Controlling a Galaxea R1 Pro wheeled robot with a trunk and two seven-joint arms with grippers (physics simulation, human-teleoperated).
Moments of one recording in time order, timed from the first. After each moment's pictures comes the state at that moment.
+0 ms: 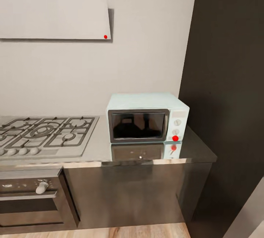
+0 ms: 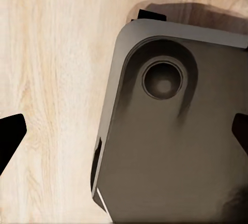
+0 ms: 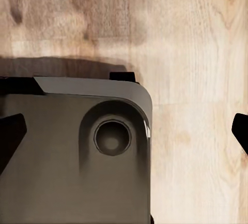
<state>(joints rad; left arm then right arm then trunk) 0.00 0.05 0.22 -0.14 0.00 0.06 0.00 -0.03 -0.03 0.00 -0.03 0.00 -0.25 0.00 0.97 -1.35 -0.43</state>
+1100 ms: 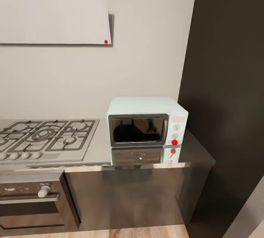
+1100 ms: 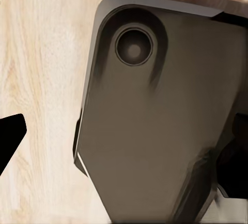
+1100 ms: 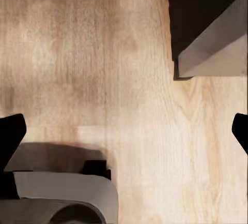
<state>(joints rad) 0.00 0.01 0.22 -0.11 0.00 0.07 0.00 -0.02 -0.10 -0.01 -0.28 0.00 -0.30 0.04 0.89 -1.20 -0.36</state>
